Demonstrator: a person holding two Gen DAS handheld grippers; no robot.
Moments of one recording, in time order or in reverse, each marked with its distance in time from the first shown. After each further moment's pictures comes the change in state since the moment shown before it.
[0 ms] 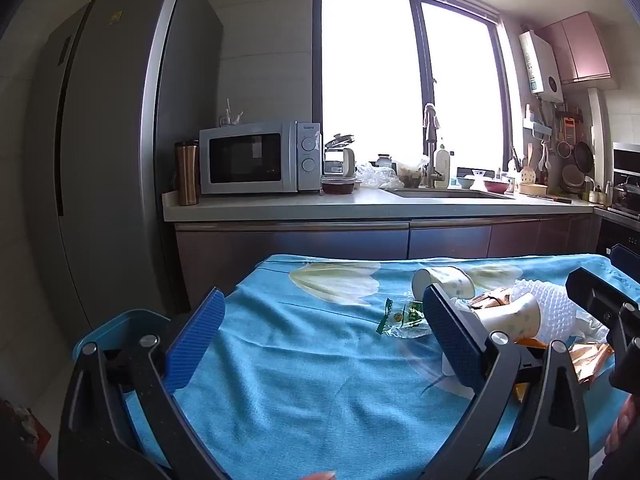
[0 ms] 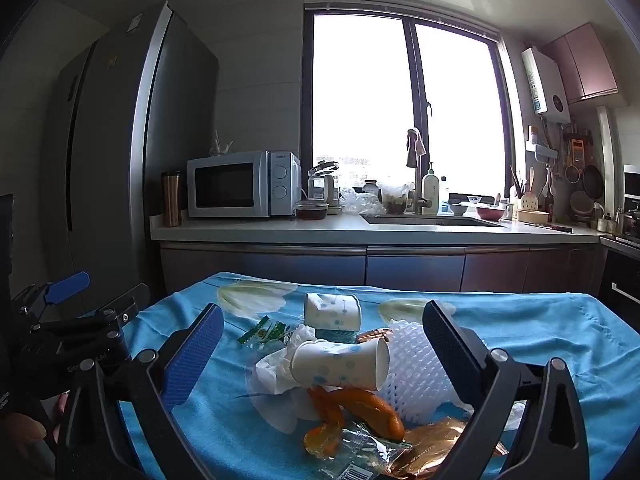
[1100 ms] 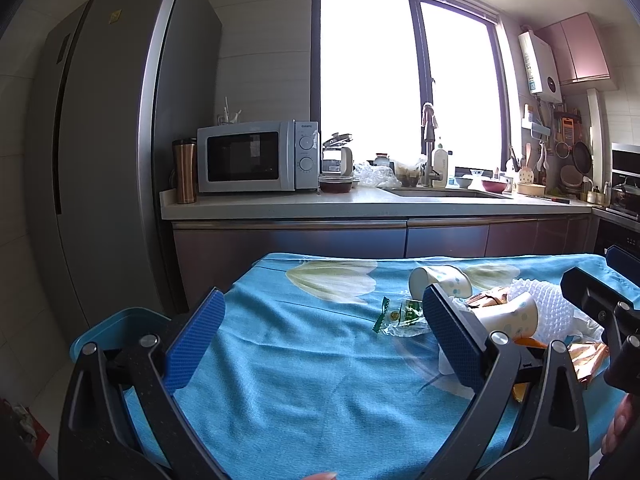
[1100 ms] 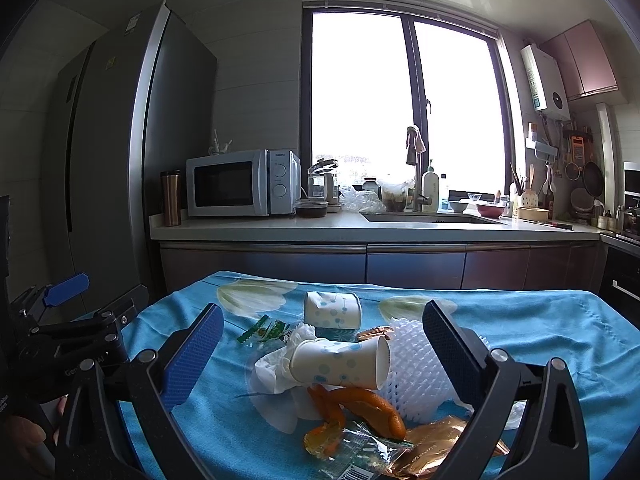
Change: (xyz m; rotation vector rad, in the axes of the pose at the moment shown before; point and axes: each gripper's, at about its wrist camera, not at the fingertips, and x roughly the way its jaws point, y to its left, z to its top) left arm 0.001 -0.014 -0.001 0.001 0.003 -0.002; right arm 0.001 -0.003 -0.001 0.001 0.003 0.000
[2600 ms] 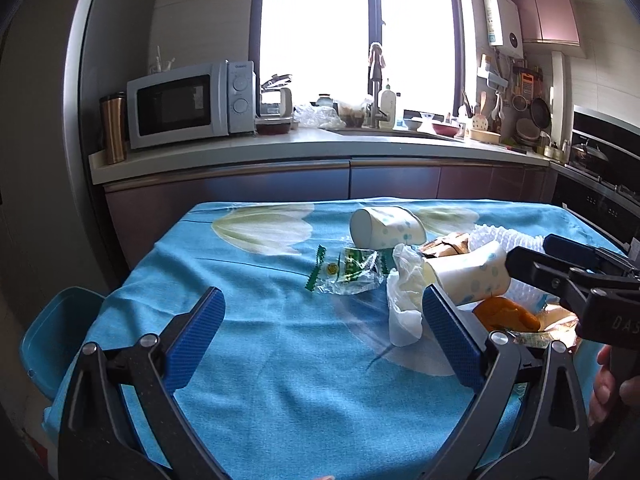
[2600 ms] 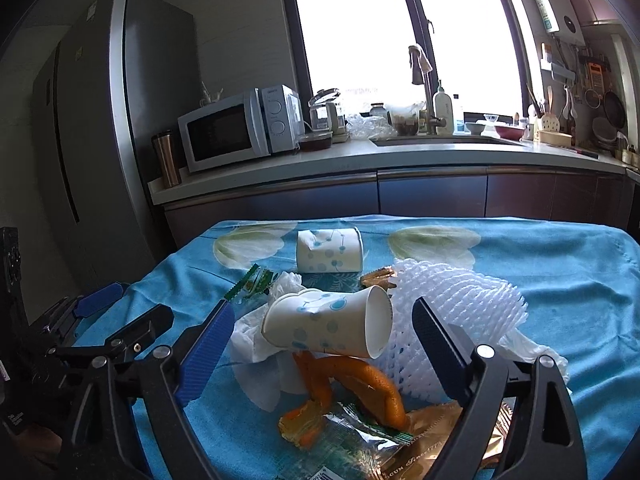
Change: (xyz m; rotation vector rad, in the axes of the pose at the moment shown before) left arm 0.066 -0.034 -0.018 0.094 0.198 -0.212; right arm 0.065 -0.043 -0.010 0.136 0.224 0.118
